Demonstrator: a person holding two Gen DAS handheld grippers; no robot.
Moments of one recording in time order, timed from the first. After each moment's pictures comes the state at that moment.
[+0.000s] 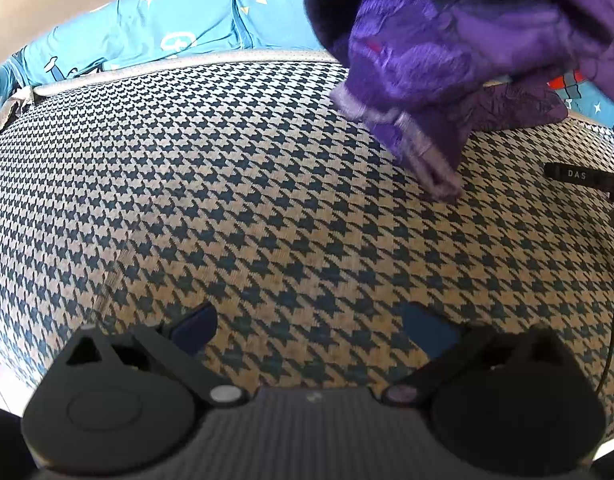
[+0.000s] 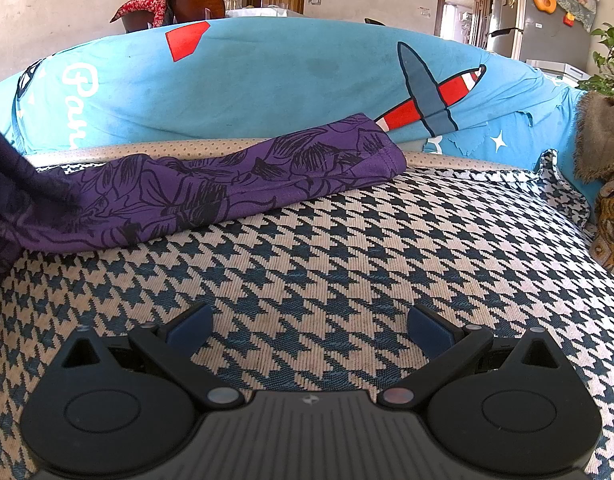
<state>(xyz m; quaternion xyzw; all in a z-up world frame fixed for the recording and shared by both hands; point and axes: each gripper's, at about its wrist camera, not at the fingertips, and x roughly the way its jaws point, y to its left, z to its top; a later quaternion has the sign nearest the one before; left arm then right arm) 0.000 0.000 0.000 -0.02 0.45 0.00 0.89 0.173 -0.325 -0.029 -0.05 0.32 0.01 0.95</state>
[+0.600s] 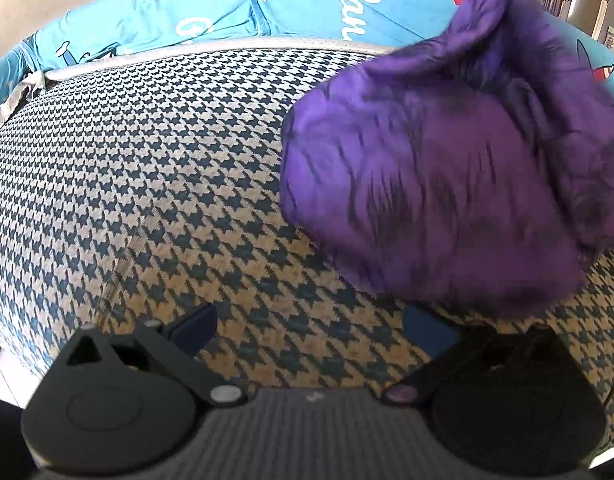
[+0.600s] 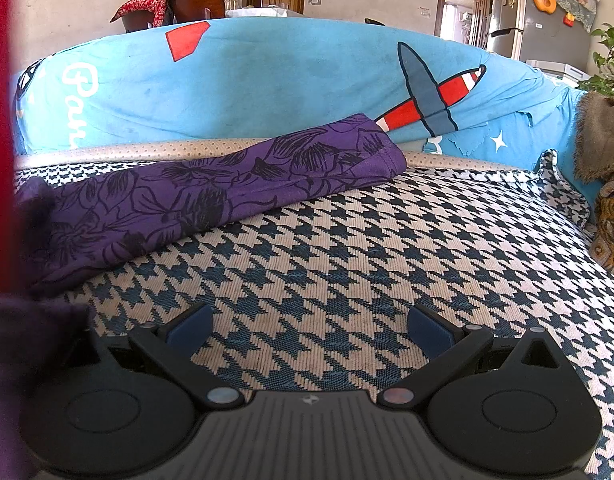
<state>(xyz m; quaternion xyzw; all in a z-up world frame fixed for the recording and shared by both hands) -0.007 0.017 0.001 -0.03 0.46 0.02 0.89 0.173 -0.324 -0.029 -0.05 0.32 0.01 0.95</state>
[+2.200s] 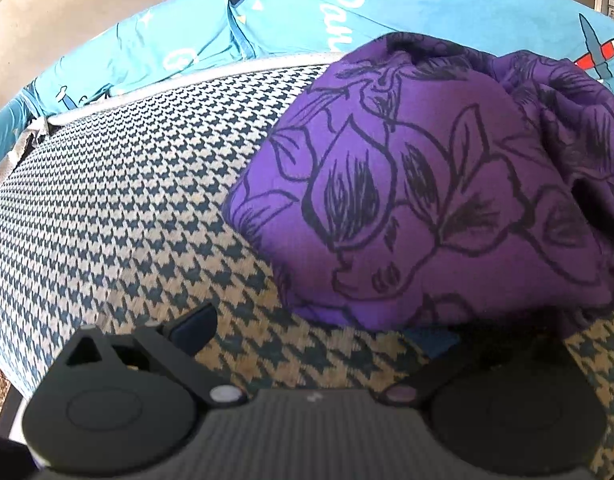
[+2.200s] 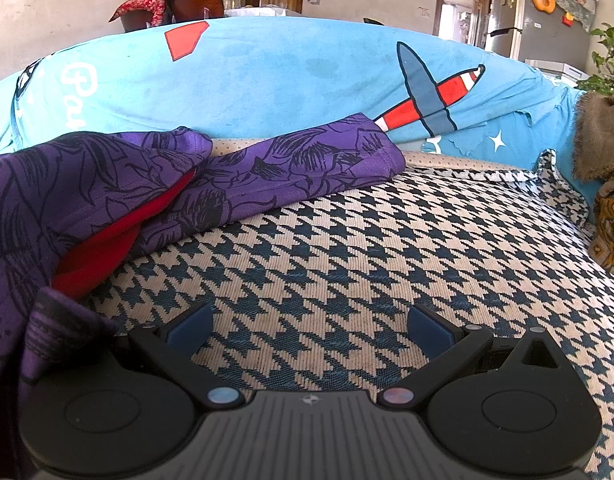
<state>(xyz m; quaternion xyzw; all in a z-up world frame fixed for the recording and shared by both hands) 0.012 -0.063 0.010 0.04 0.45 0.06 0.89 0.173 -0.324 -0.029 -0.05 0.32 0.00 0.95</state>
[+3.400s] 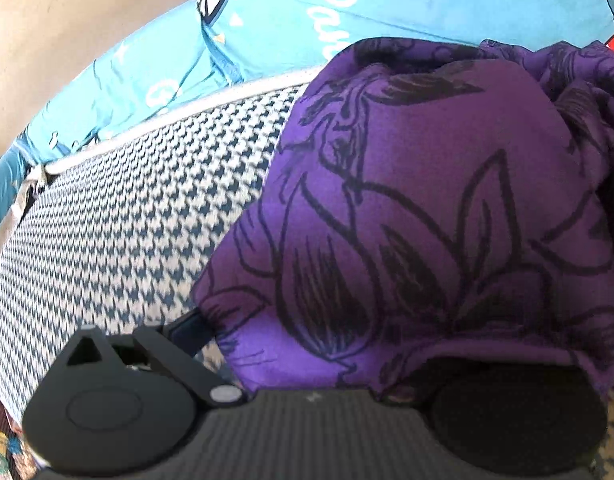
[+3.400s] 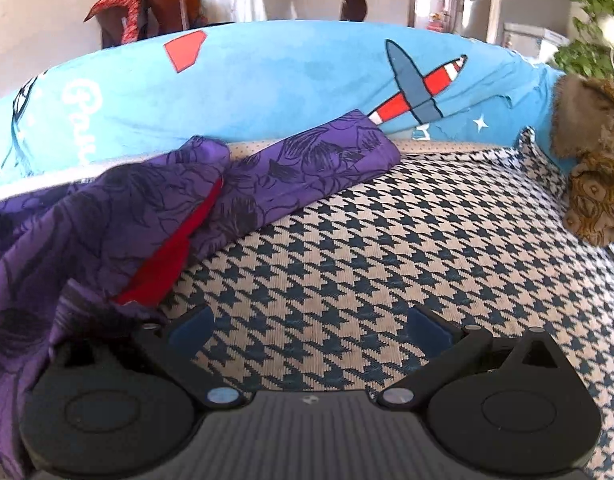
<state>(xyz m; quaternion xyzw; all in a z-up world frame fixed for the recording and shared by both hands) 0.107 -0.059 -0.009 0.12 0.45 0.08 0.88 0.148 -0.302 0.019 0.00 0.37 -0.02 0.93</state>
